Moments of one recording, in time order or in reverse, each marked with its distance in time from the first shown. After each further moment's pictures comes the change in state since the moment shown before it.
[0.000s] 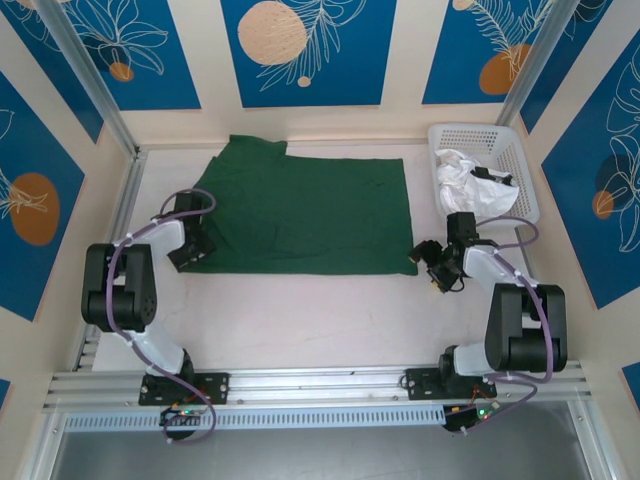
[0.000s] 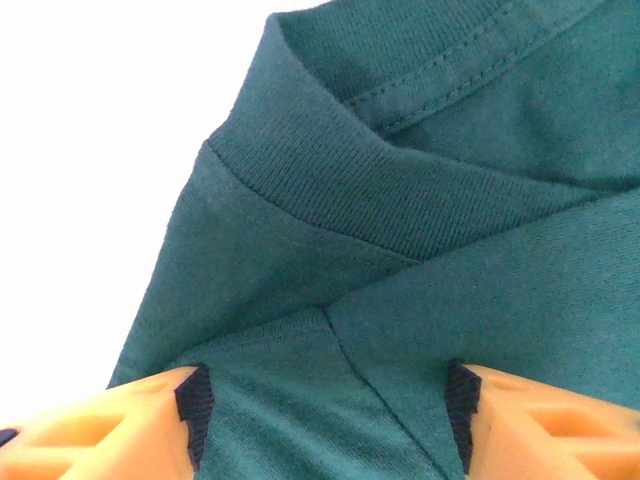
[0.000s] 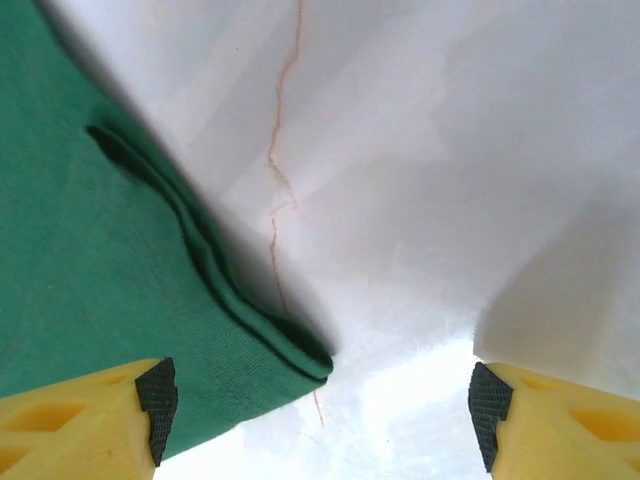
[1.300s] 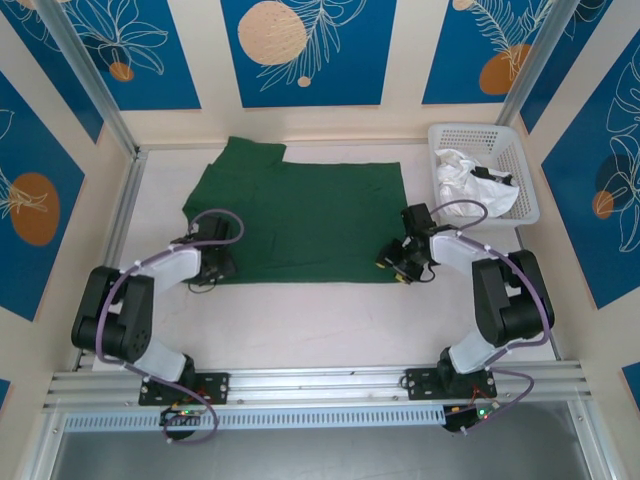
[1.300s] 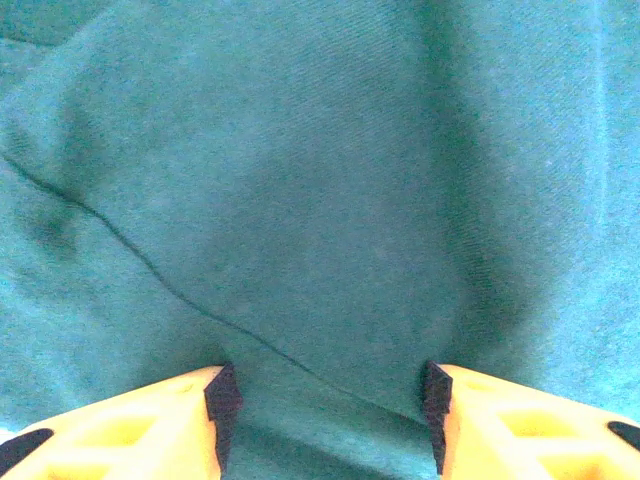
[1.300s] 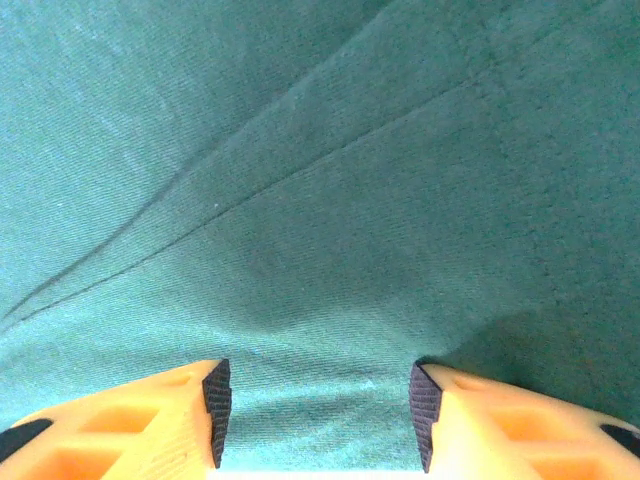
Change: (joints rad) left arm -0.220 -0.191 -0.238 0.083 0.021 0.045; right arm 0.277 0.190 0.114 0.006 -0.035 0.015
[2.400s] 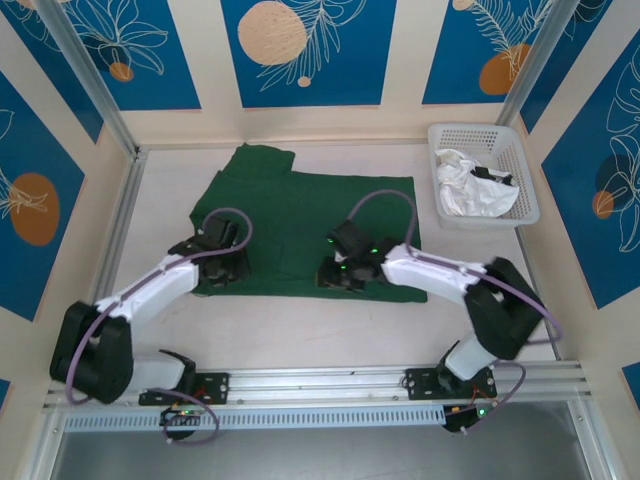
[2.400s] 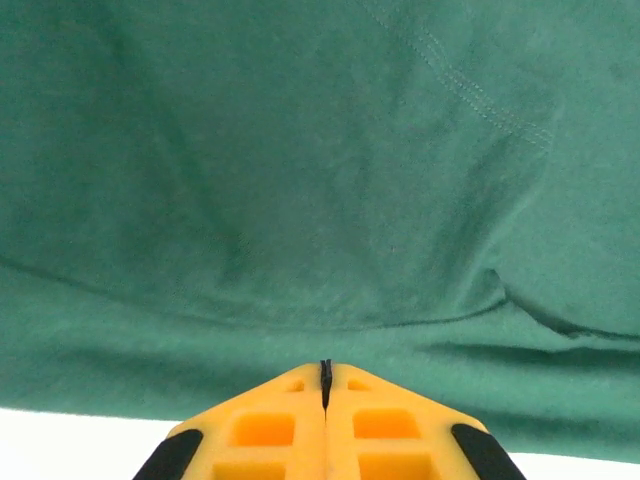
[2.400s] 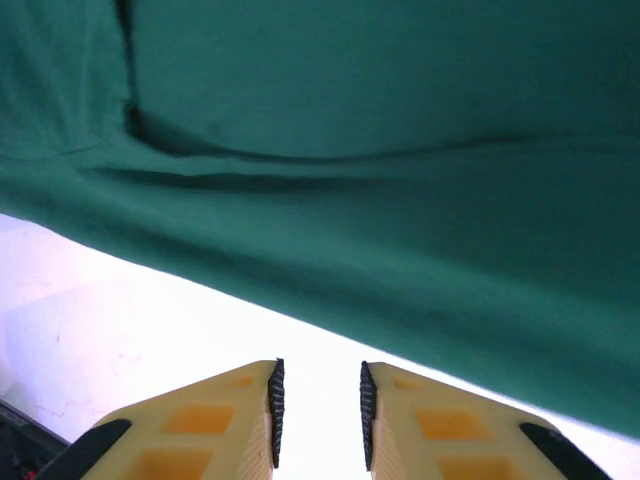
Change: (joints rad) left arm -0.164 -0.164 0.041 -0.090 0.188 -0.044; right arm 0.578 0.023 0.160 0.067 0.077 0.064
